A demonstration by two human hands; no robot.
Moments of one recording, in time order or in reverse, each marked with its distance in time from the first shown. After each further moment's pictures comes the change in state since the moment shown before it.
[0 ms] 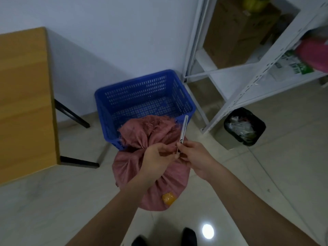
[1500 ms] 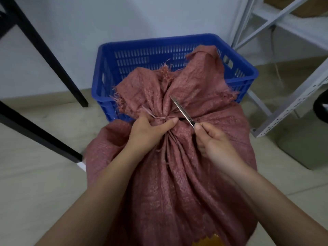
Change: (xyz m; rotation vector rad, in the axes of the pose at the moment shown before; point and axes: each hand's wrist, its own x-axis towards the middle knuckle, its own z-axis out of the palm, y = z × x) left_hand 0.218 -0.310 -0.035 0.160 0.386 0.170; right_hand 0.281 0.268 0.017 -0.218 -0.134 -0.610
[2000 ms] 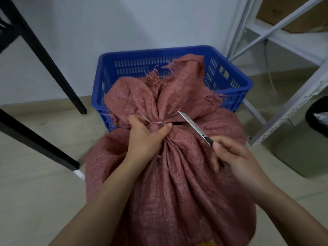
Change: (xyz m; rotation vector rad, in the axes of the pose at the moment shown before) left_hand 0.004 -0.002 0.005 -0.163 0.171 0.192; right_hand -0.030 -0.017 -0.040 -0.111 -0.039 -0.131
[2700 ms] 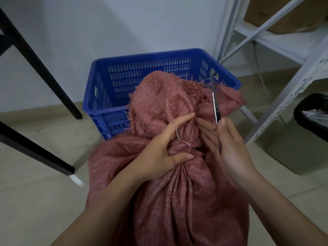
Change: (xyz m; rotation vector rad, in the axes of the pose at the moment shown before) left_hand -0.044 0.035 0.015 0.100 -0.715 0.472; right_hand 0.011 -0.004 -0.006 0.425 0.140 -0.055
